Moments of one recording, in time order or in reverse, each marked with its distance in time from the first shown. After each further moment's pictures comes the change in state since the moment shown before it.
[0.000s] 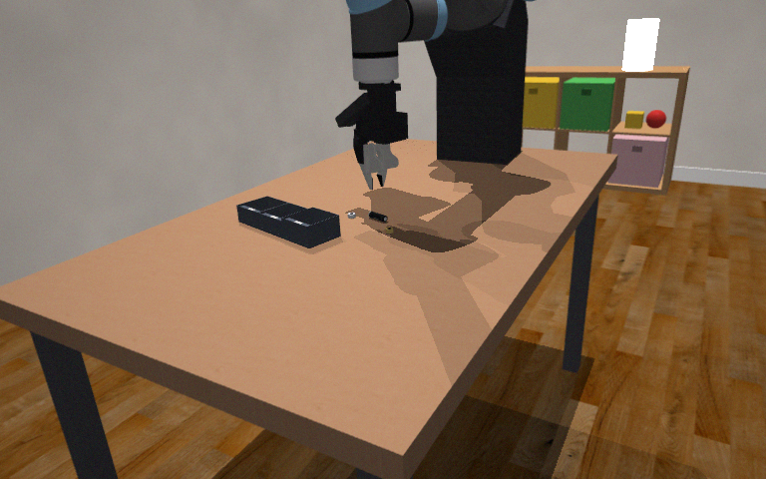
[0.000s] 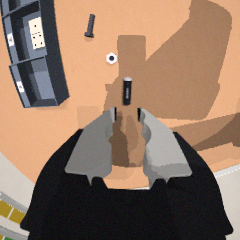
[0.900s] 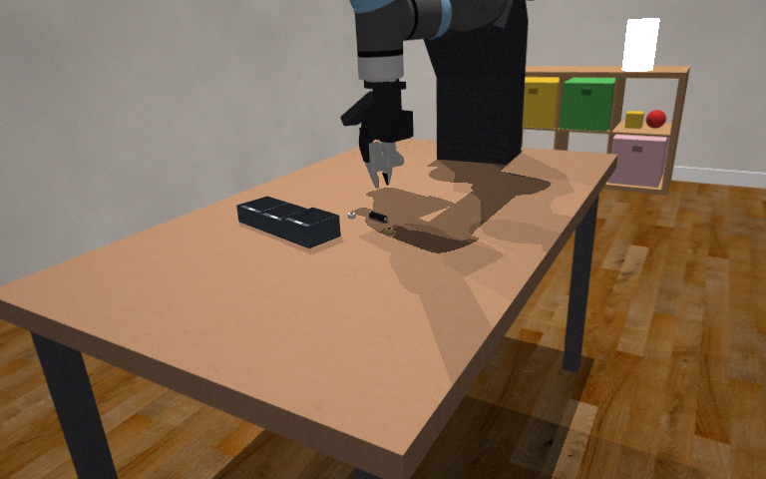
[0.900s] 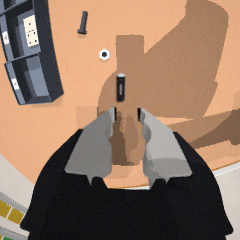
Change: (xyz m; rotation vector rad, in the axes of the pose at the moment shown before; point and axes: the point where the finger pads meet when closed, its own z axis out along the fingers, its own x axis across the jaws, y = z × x) arm 0.011 0.006 -0.002 -0.003 0.009 -0.001
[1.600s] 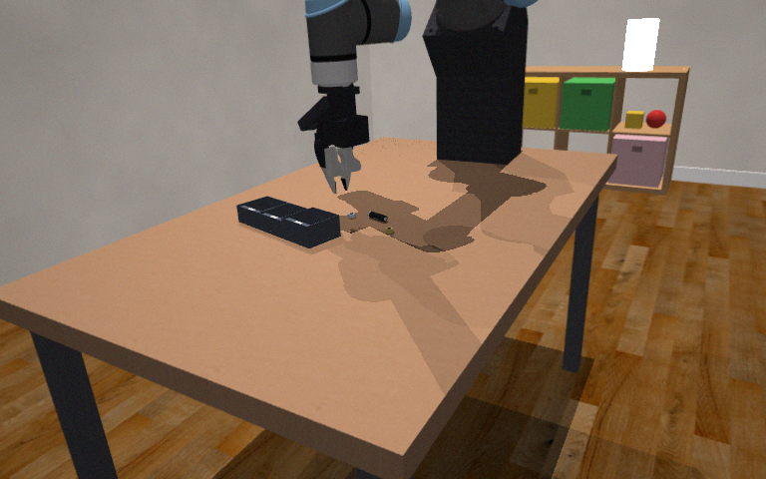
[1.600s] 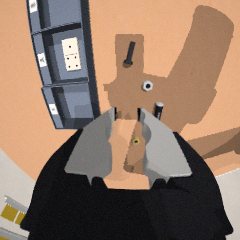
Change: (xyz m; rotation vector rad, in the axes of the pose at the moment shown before) arm -0.076 -0.051 0.003 -0.003 0.002 -0.002
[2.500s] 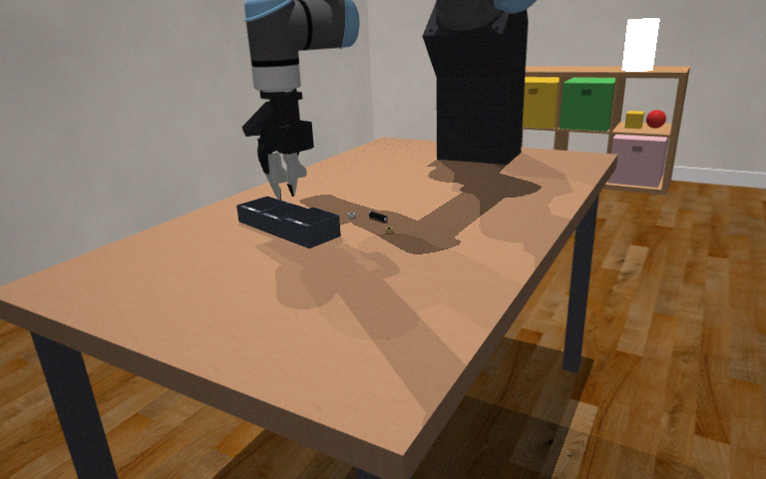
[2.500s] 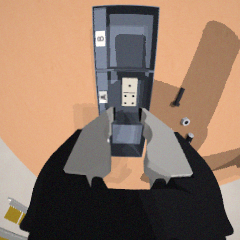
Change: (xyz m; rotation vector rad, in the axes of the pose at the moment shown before) arm -0.096 -0.065 0.002 0.007 -0.010 -0.045
